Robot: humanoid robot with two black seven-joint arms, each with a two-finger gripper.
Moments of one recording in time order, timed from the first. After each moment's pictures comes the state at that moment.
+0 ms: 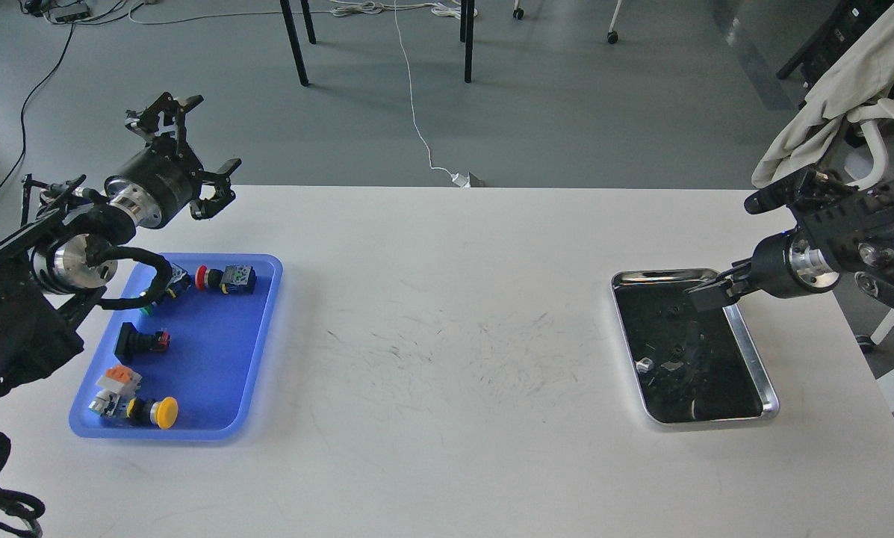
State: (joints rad) left arm -0.85 0.43 -0.56 -0.55 -0.06 -0.40 -0.16; right arm 1.16 -0.66 -0.13 0.90 -1.70 0.49 0.36
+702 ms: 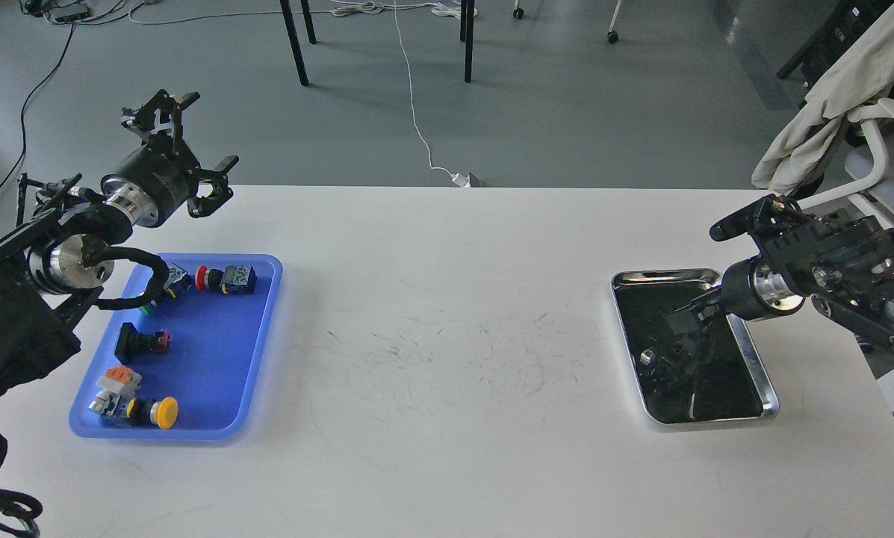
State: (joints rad) left arm -0.85 0.43 -0.56 -0.55 -0.06 -0.40 -0.16; right arm 1.09 -0.55 -0.14 0.79 -1.71 0.49 0.35
